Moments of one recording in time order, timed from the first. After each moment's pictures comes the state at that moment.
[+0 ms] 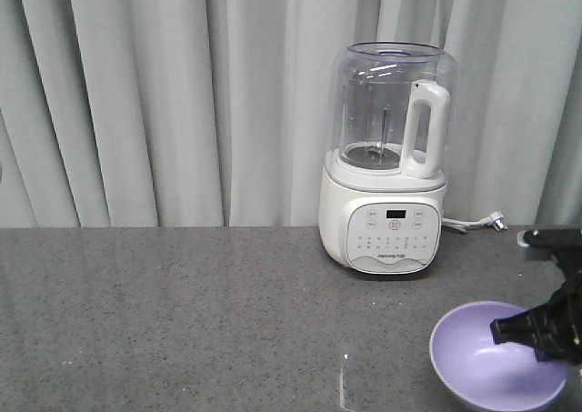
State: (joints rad) left arm -0.18 0.99 -1.23 -0.11 0.89 0.07; right arm 0.03 1.48 -1.17 -0.15 0.82 0.16
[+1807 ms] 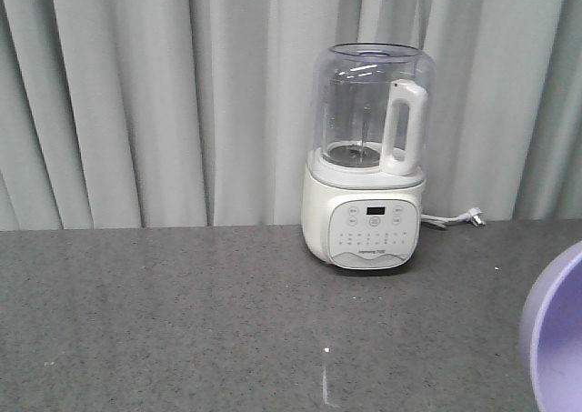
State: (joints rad) left arm -0.18 0.47 -0.88 -0.14 0.68 0.07; right arm 0.03 0.45 -0.82 0.23 0.60 -0.24
